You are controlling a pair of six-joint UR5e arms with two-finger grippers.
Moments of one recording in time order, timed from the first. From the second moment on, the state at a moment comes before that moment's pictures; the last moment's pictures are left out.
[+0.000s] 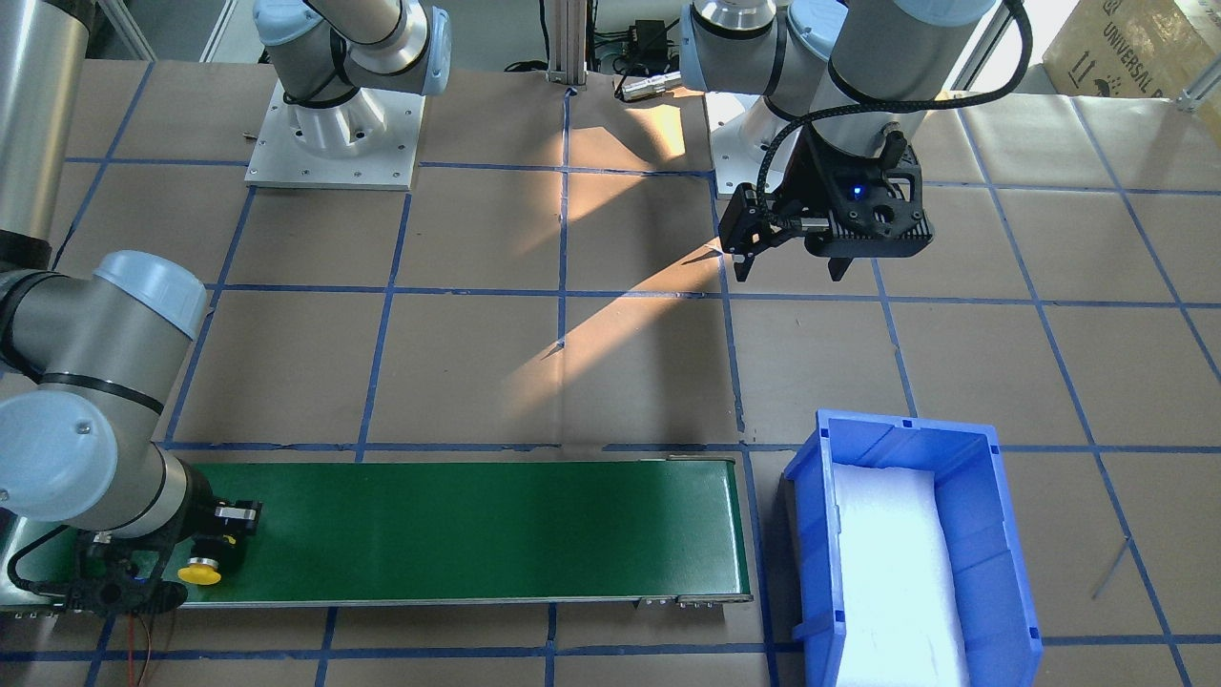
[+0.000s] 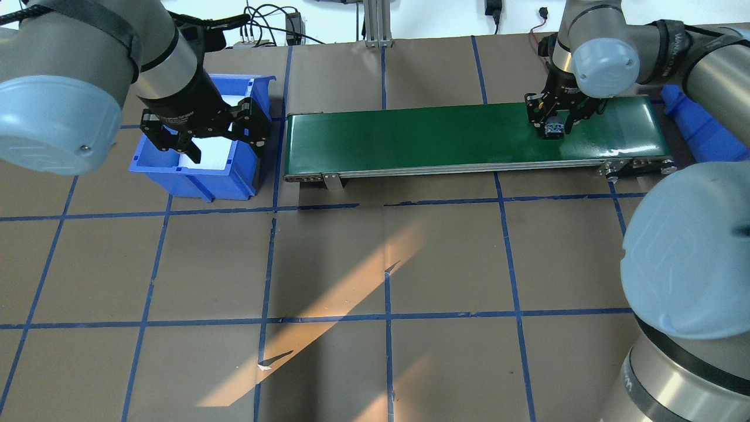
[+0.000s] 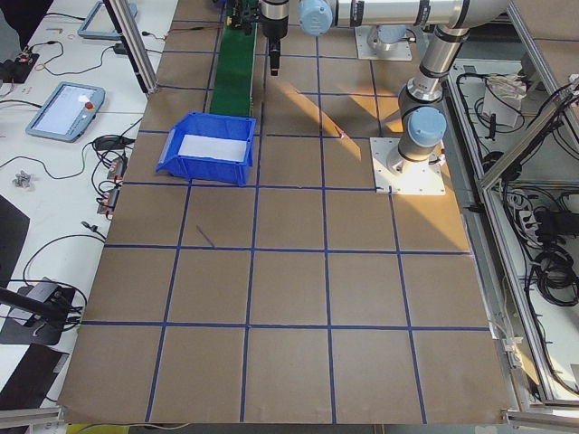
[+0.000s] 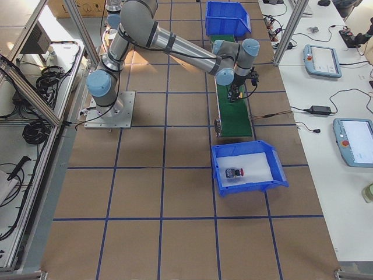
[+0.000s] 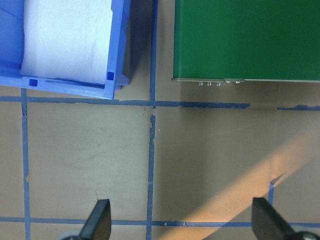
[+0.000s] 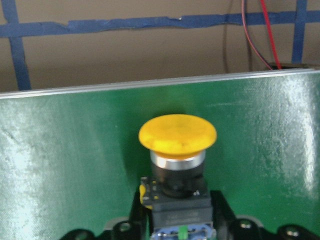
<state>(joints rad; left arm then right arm) -1.62 -1.58 -1.65 -1.45 1.55 -0.09 1.44 -0.99 1.41 -1.92 -1.70 -0.07</state>
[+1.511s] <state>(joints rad) -1.62 -1.57 -1.65 -1.45 1.55 -0.09 0.94 -1.00 1.06 -1.68 -1.62 -0.81</state>
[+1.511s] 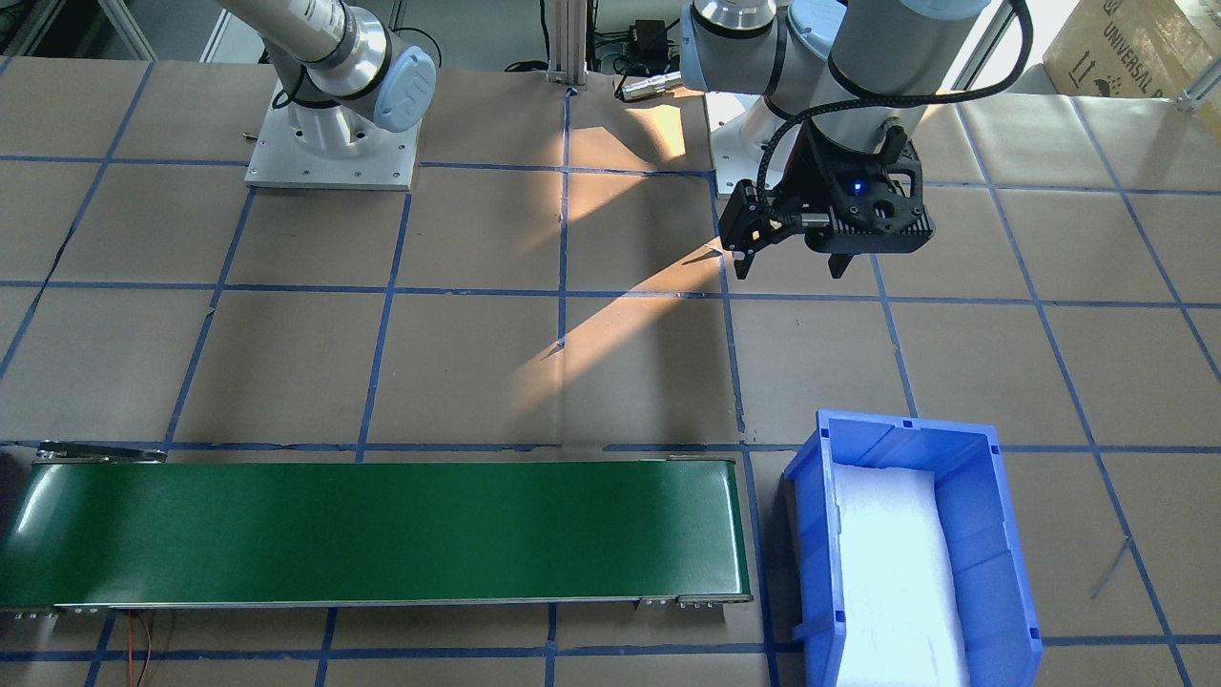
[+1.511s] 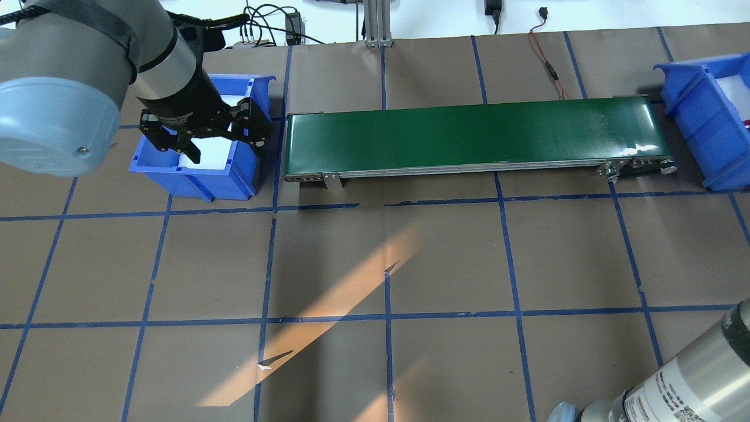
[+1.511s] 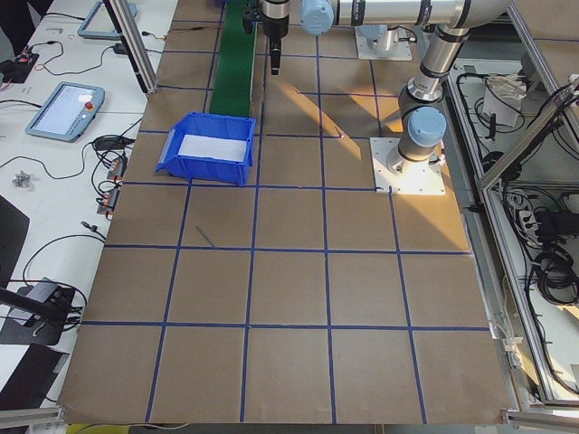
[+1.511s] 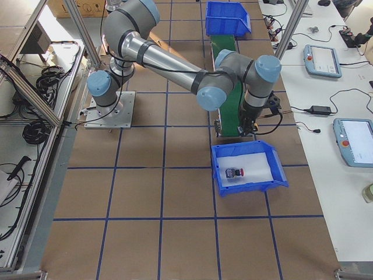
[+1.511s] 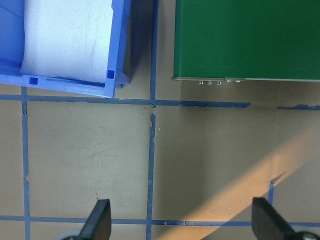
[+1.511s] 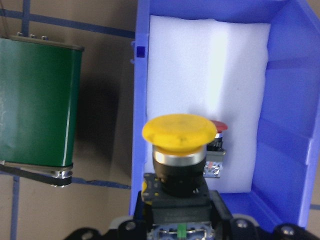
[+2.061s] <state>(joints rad) -1.62 -1.57 -1.65 -1.45 1.55 -0.09 0.91 -0.74 0.79 -1.69 -1.59 -0.88</state>
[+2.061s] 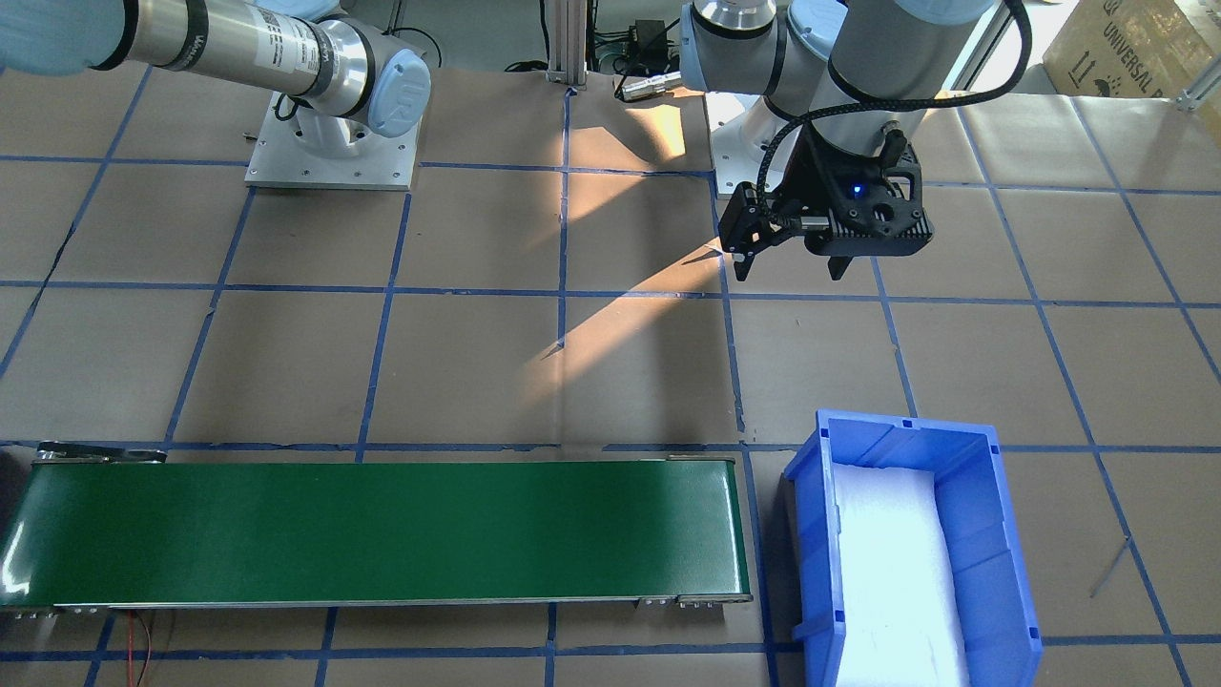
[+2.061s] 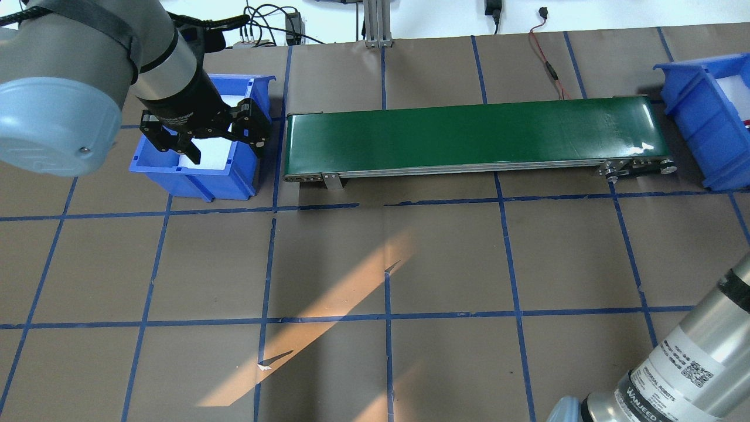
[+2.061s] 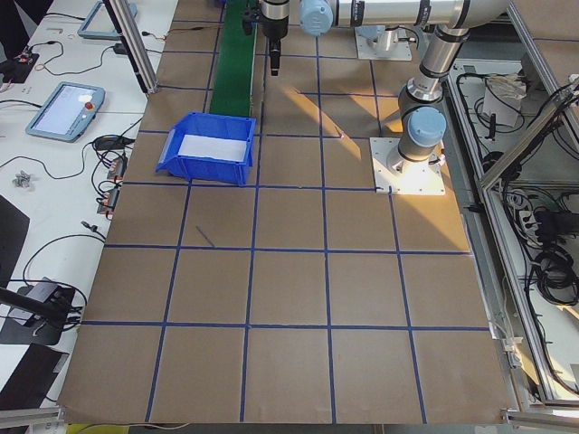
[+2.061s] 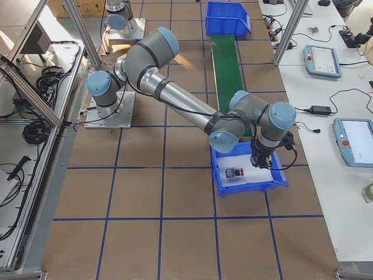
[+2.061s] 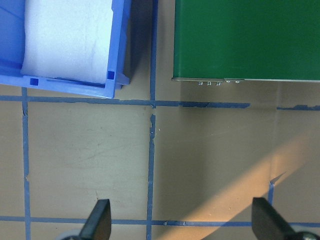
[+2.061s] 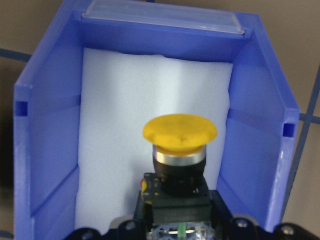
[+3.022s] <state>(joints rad) -1.62 -1.58 -1.65 -1.45 1.55 -0.09 0.94 -0.60 0.76 -1.69 -1.60 -0.87</state>
